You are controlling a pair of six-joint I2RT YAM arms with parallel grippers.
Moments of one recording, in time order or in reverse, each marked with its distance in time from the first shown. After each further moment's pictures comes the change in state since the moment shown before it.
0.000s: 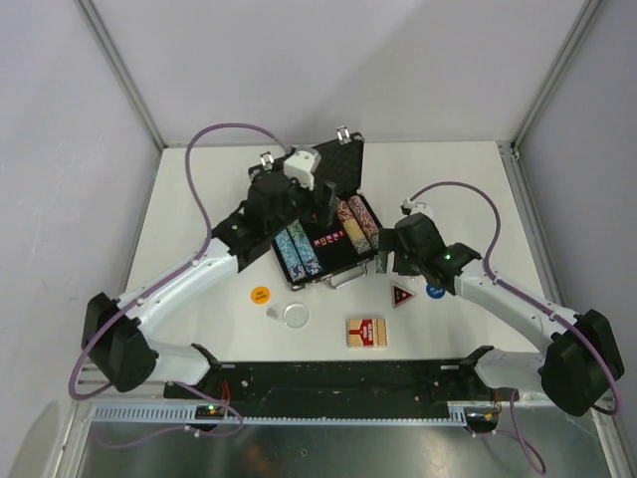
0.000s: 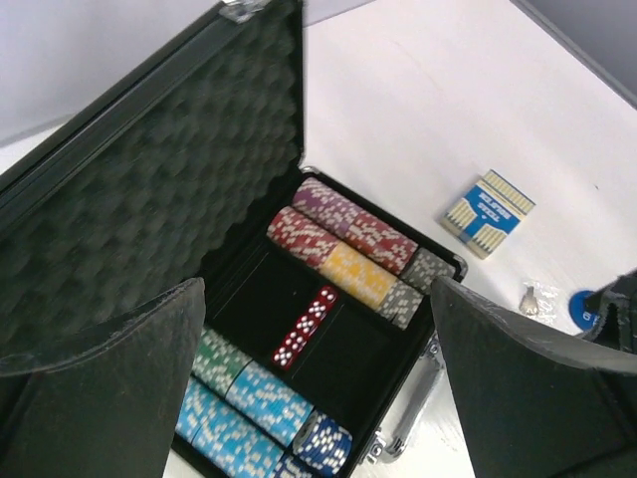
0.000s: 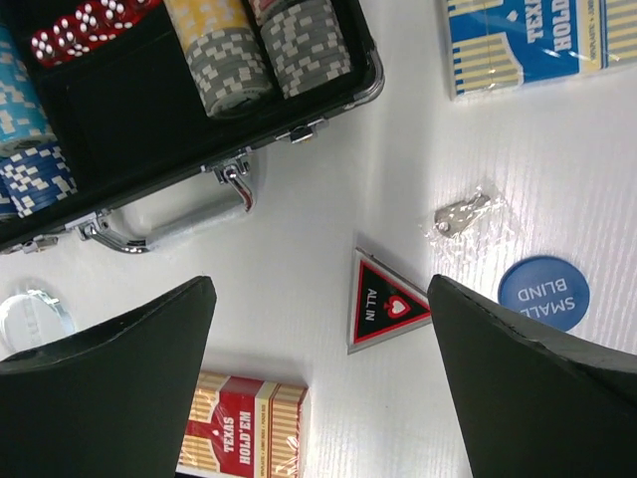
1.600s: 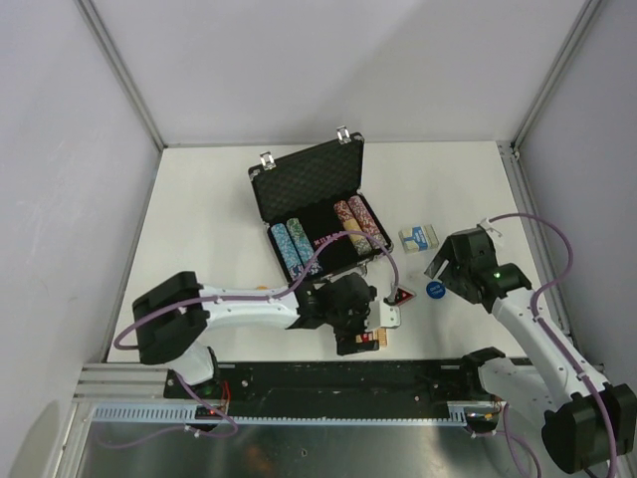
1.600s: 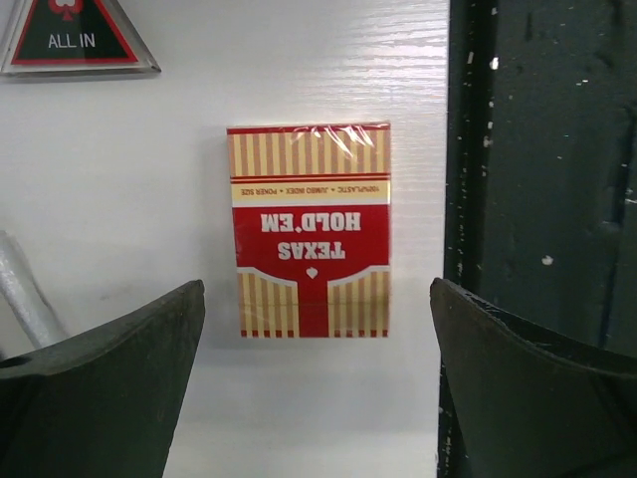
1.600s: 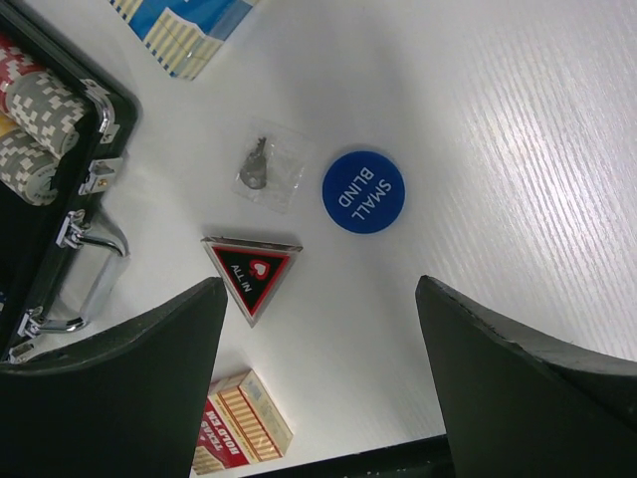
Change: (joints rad) left arm -0.496 0.210 -0.252 -0.151 0.344 0.398; right arm -0.319 -0.285 -0.128 -0.269 0.010 0.263
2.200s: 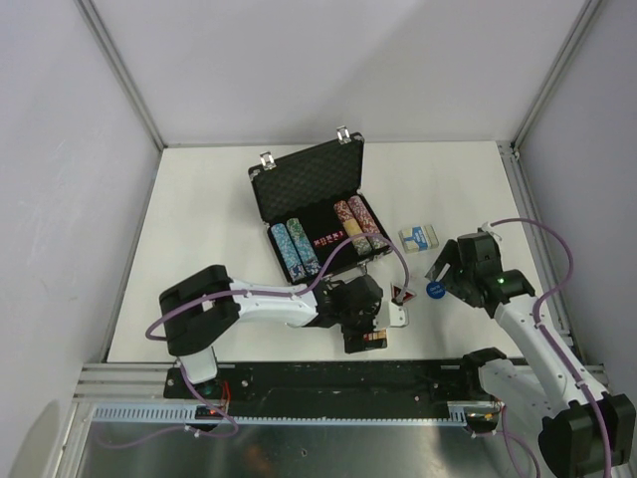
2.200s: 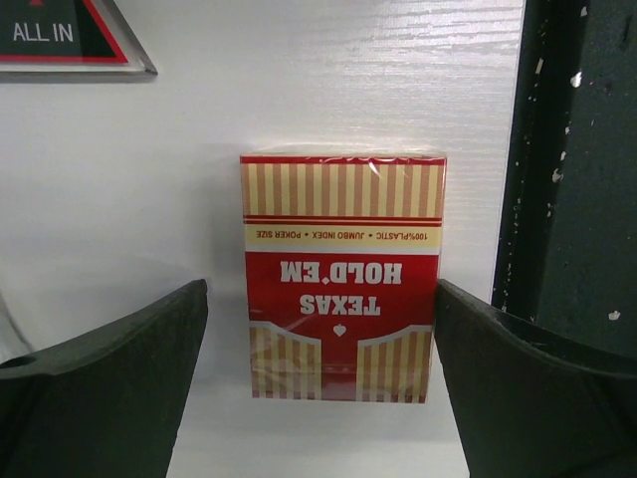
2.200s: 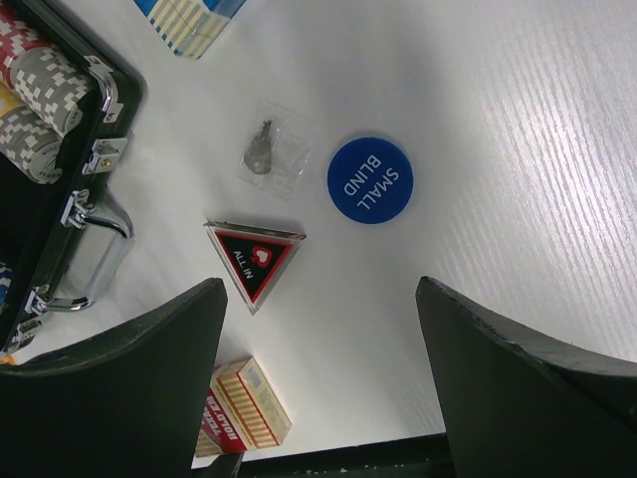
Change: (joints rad) left arm -0.002 0.168 0.075 0.020 -0.059 0.005; right arm -0.050 -0.053 -0.055 0.024 -0.092 -0.035
